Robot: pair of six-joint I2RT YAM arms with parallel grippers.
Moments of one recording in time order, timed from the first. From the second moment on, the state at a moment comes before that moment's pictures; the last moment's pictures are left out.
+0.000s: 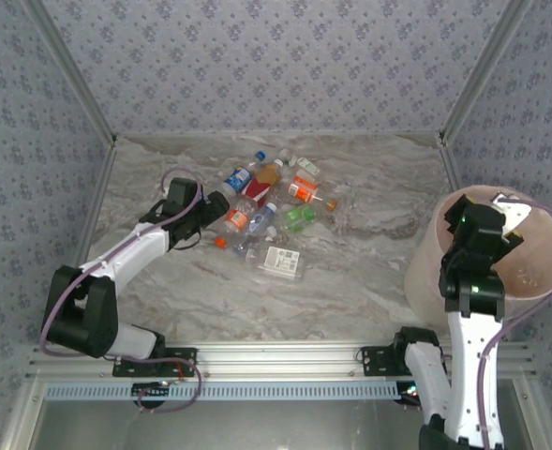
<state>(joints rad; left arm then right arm) -0.34 1.40 0.89 -0.30 -0.02 -0.84 -0.15 0.64 0.95 -0.62 0.51 0.32</state>
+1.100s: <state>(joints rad) -0.27 1.60 1.07 -0.47 -0.06 -1.01 0.47 0.99 1.01 -0.28 -0.06 0.29</state>
